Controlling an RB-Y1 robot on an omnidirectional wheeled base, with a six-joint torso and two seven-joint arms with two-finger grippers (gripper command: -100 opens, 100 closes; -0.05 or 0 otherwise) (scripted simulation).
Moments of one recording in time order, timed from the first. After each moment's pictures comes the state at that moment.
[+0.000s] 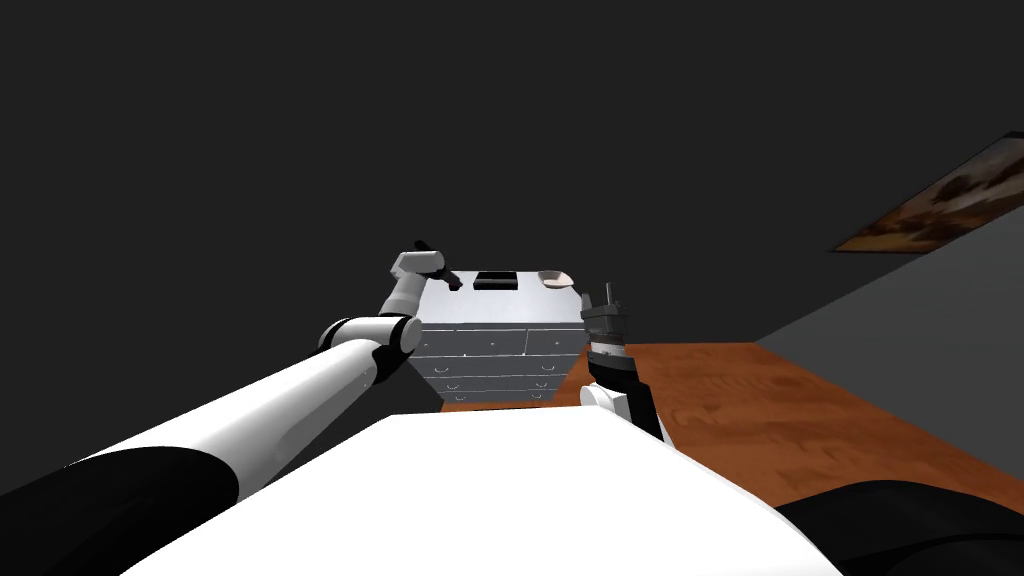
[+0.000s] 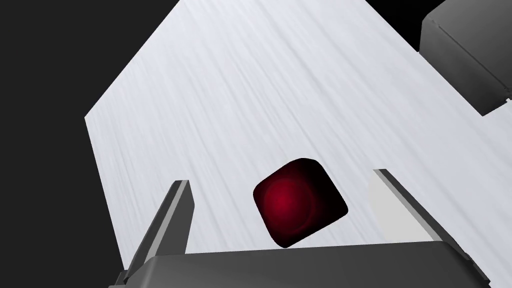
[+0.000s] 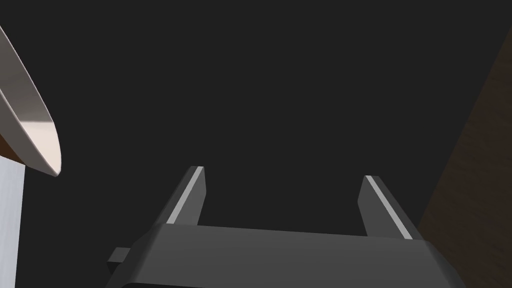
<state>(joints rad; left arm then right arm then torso) -1.03 0.38 0.24 -0.96 0.21 1.20 0.81 0.55 -0.01 0.07 -2.37 -0.12 -0.36 -0.03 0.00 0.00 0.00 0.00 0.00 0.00</state>
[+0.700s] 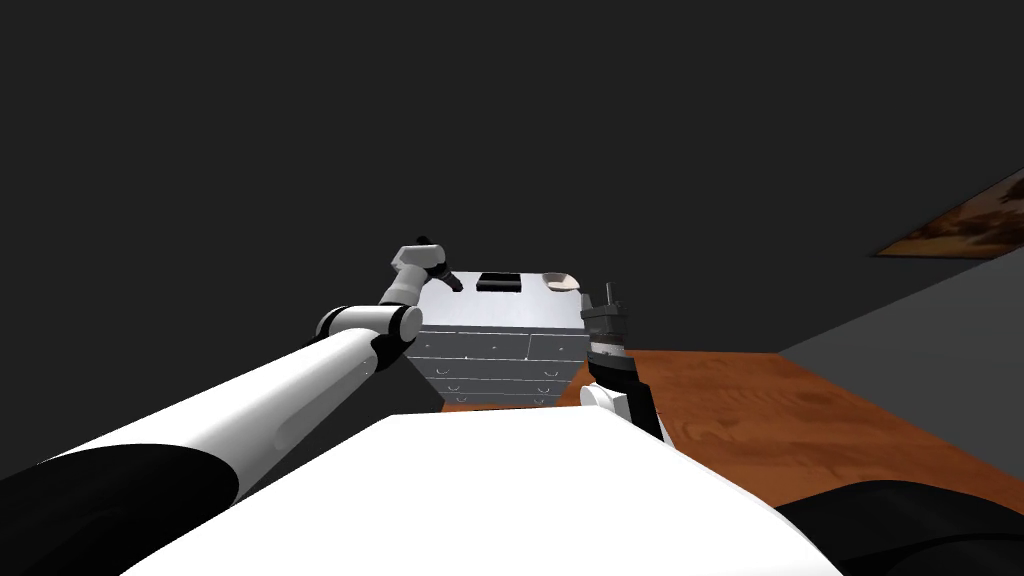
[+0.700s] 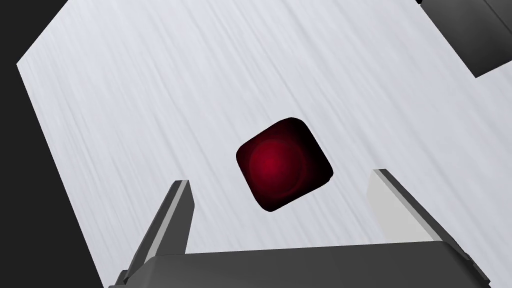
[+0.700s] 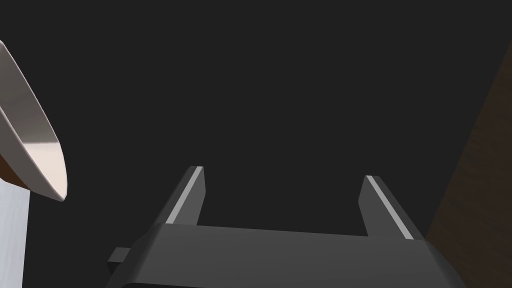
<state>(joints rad) -1.13 0.39 0.25 -0.82 0.20 1.36 0.86 0.55 -0.01 0.07 -2.37 -0.12 -0.36 -0.03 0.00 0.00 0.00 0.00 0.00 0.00</state>
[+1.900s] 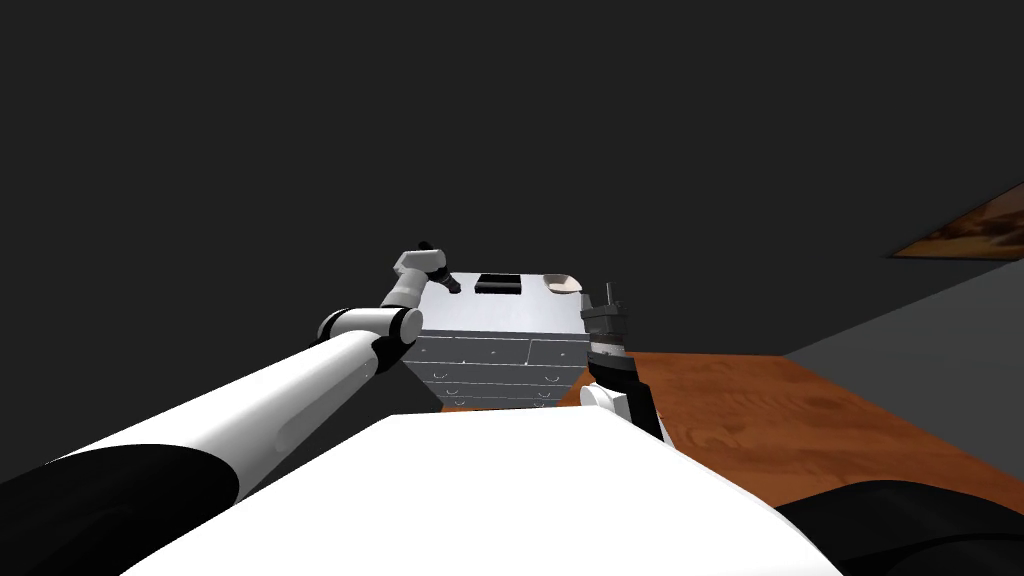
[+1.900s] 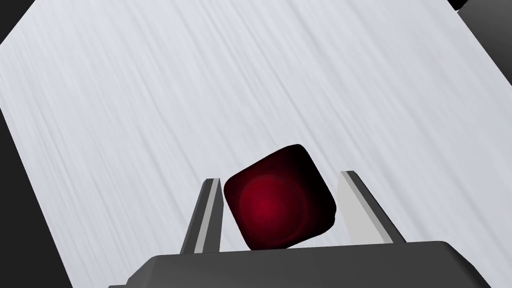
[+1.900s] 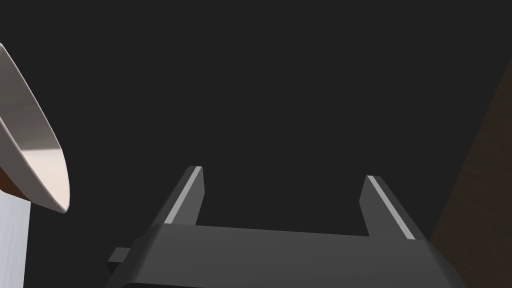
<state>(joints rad) -1.11 0.39 0.26 -0.79 0.20 1.34 0.86 0.55 -0.01 0.07 -2.37 -0.12 -0.36 -0.03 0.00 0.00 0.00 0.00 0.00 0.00</state>
